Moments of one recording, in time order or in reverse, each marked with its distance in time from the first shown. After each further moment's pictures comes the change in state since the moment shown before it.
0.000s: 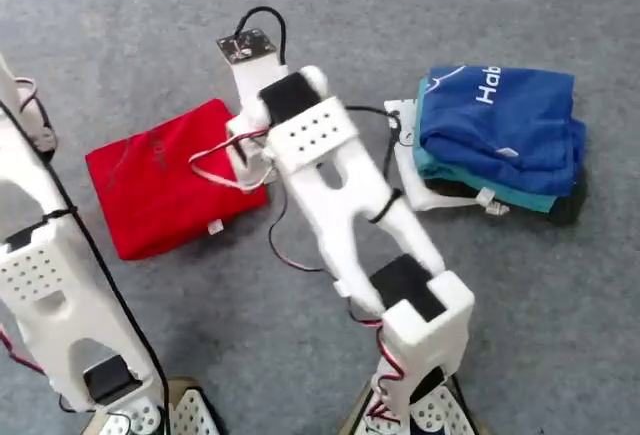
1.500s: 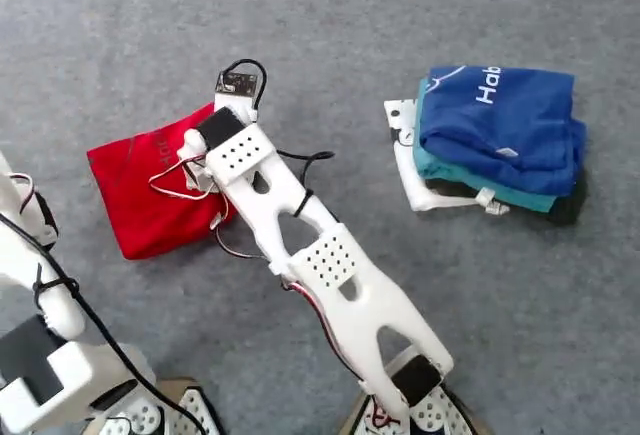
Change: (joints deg) left arm -8.8 -43.8 71.2 -27.3 -9.3; right arm -4.2 55.6 -55.5 3.9 -29.6
